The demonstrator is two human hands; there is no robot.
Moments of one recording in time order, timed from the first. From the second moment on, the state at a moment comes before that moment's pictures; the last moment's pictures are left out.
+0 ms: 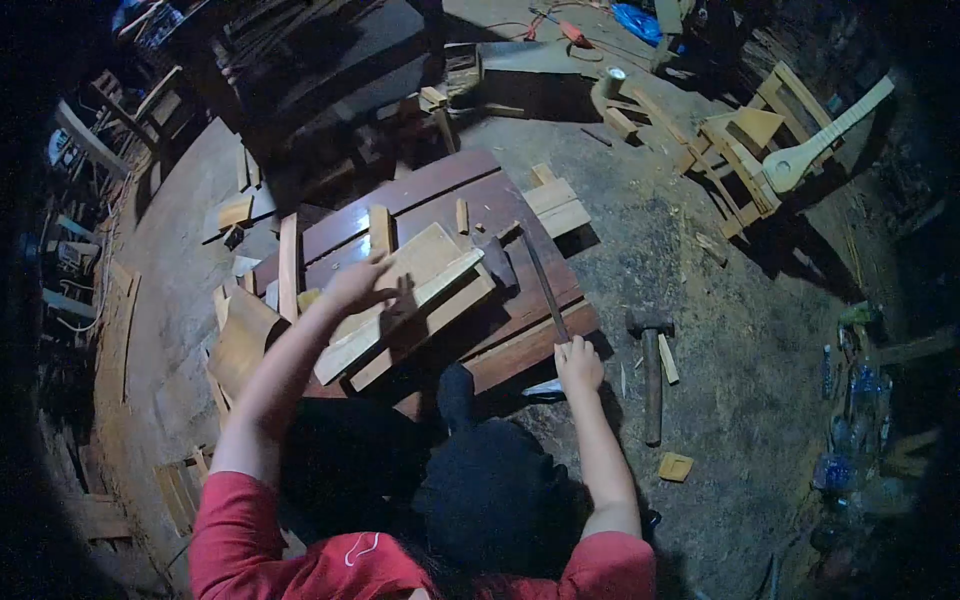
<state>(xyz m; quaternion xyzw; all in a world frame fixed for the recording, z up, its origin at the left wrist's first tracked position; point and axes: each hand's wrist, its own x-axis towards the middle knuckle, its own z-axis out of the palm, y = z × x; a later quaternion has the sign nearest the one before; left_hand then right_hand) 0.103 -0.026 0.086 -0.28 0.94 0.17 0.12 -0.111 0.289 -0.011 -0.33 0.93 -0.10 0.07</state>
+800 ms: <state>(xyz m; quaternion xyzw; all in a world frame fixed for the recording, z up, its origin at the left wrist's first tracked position) 0.361 0.017 0.078 -0.61 0.72 0.29 -0.18 -0.141 0.121 -0.043 -0.40 0.84 -0.27 0.25</state>
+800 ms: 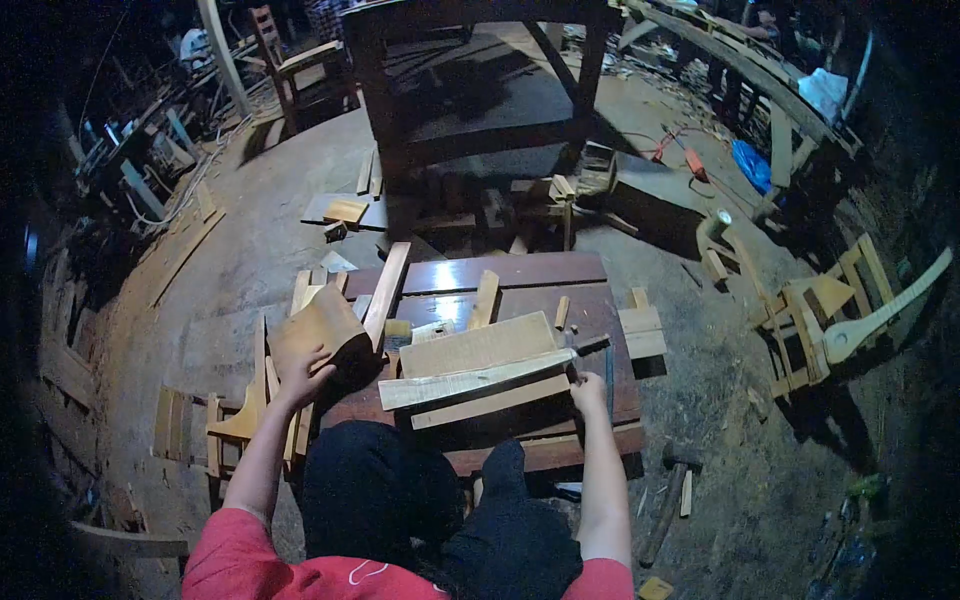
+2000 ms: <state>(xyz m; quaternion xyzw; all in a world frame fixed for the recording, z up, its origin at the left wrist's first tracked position) 0.292 0.027 0.187 -0.31 0.43 0.76 -0.37 0.133 0.025 0.246 -0.71 0.49 -0.46 0.24</state>
